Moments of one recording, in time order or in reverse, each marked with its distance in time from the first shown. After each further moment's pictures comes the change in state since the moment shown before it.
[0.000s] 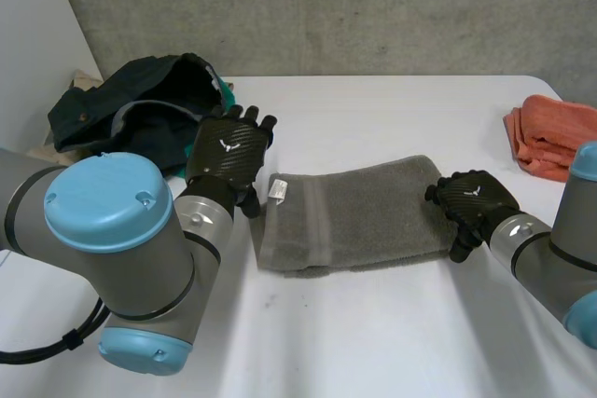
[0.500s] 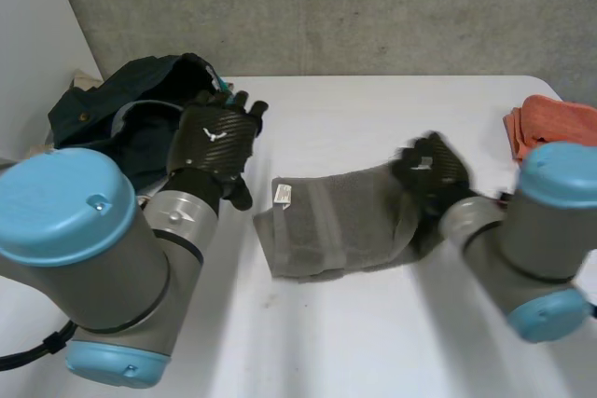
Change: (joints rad) left arm 0.017 0.117 -0.066 -0.002 0.007 -0.001; right arm 0.216 0.011 -0.056 -0.231 0.041 -0.306; left_hand 0.000 0.000 0.000 0.000 0.000; right_hand 0.708 0.811 0.800 0.802 0.756
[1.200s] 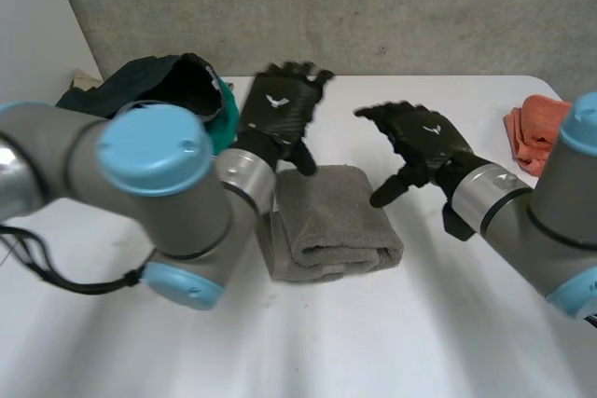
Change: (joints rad) left arm -0.051 -0.315 0.407 -0.038 0.159 -0.175; right arm -0.085 -0.081 -0.098 0.207 -0.175 0.882; left_hand 0.001 0.000 0.000 0.000 0.000; right_hand -0.872 -0.957 -0.978 -0.982 -0.948
